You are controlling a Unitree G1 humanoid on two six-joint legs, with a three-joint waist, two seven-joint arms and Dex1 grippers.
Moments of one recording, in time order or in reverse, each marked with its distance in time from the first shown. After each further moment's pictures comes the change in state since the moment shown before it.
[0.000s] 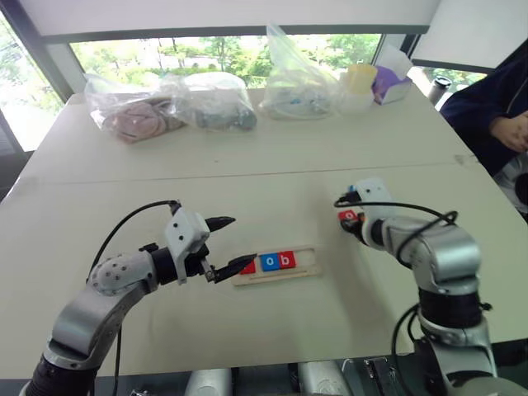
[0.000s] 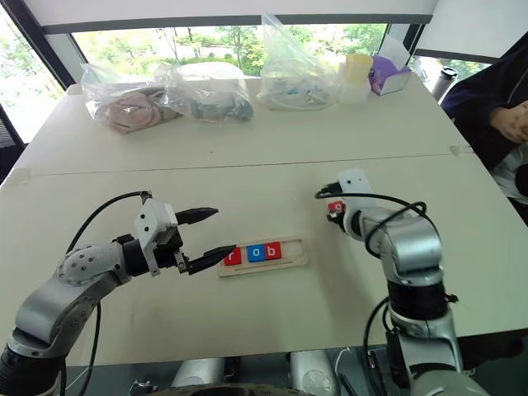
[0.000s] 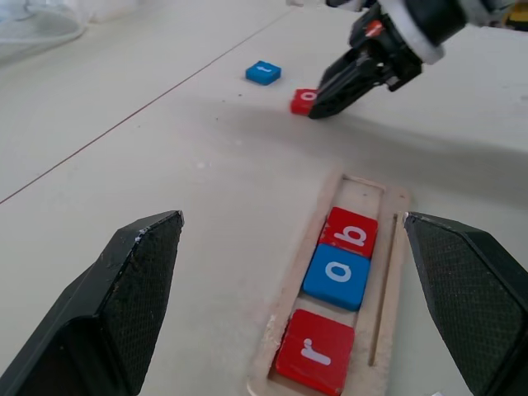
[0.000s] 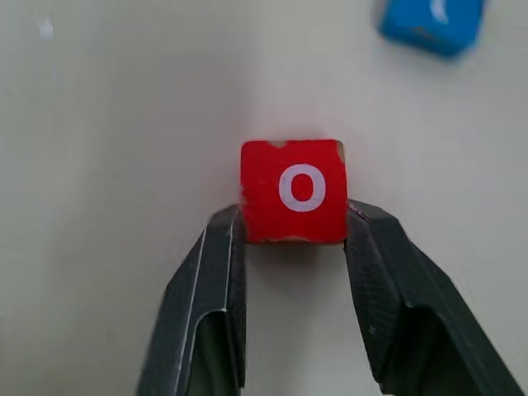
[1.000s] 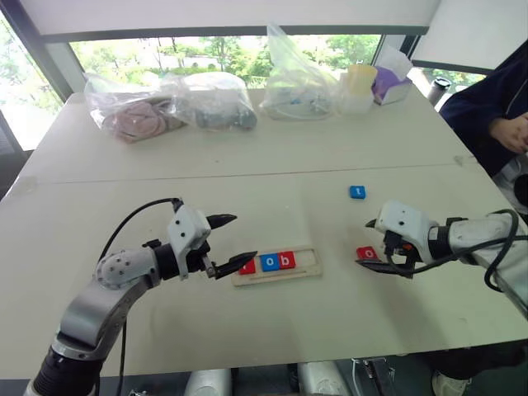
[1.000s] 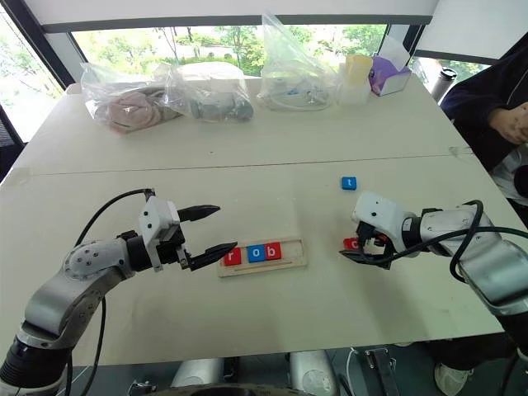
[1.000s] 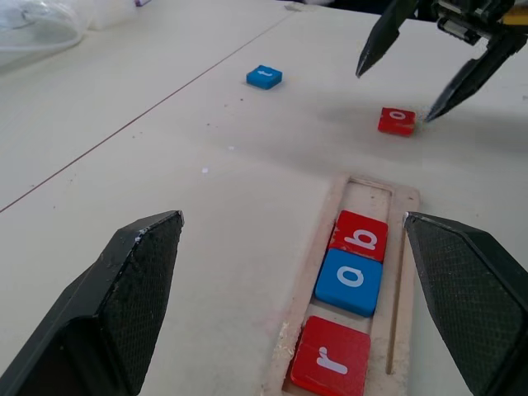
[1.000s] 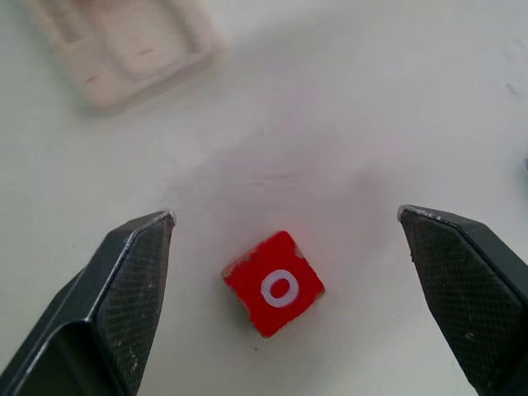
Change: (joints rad) left arm -0.026 -0.013 -0.008 0.061 0.027 -0.037 -0.017; right arm 0.125 -0.688 0.240 0.303 0.029 -1.202 0.874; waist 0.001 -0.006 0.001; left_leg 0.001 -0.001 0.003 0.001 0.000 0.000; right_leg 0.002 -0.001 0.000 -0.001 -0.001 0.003
